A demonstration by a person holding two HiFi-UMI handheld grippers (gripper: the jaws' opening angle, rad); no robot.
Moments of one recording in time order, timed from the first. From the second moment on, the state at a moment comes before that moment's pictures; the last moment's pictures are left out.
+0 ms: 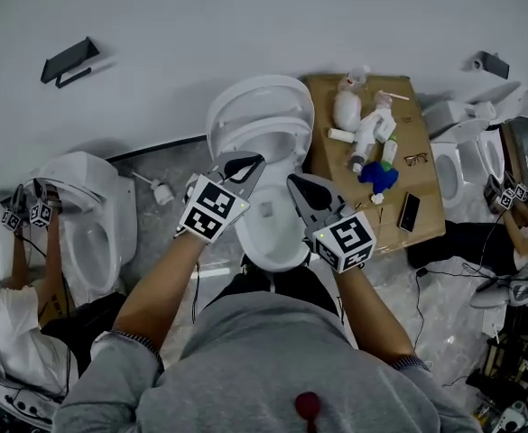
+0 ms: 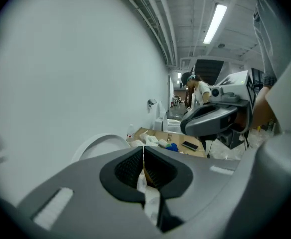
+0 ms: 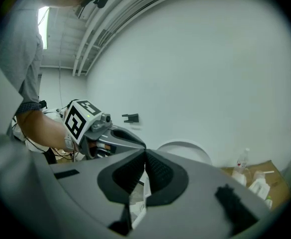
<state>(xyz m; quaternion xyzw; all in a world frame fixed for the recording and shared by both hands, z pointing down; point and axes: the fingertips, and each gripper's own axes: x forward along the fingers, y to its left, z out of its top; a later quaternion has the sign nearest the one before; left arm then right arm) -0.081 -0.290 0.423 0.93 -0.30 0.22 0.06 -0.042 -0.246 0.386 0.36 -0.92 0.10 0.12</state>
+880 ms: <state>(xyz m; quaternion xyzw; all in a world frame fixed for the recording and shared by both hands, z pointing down) -0.048 -0.409 0.543 0.85 -0.21 0.49 0.01 -0.002 -0.267 0.420 0.35 -0.92 0.10 0.16</state>
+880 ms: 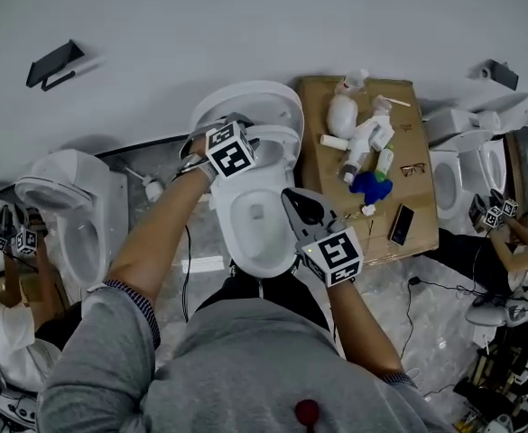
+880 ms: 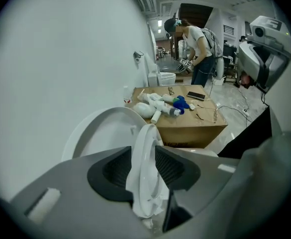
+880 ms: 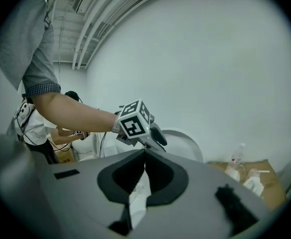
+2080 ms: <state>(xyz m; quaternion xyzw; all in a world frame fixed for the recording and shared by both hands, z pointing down) -0.039 -0.415 0.594 0.82 -0.15 0.55 0.00 0.028 -0.252 0.429 0.39 -0.90 0.12 0.17</state>
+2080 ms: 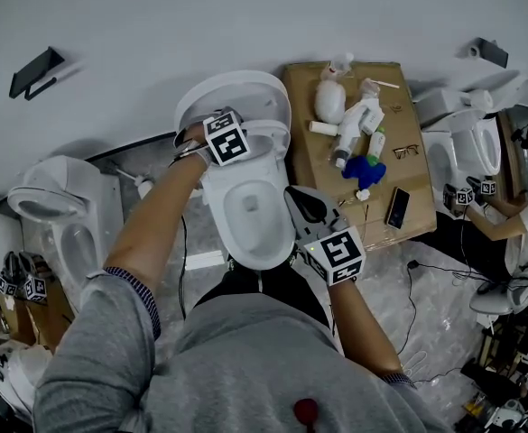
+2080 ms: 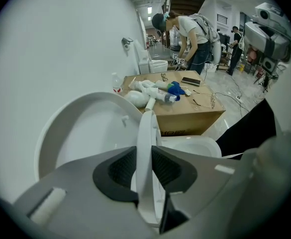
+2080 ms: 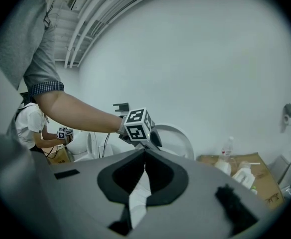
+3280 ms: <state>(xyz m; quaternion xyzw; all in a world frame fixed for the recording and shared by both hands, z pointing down) -0.011 -0.311 0.598 0.84 -0.11 0.53 0.00 0.008 -0.191 0.428 0.44 -0.88 0.12 0.17</state>
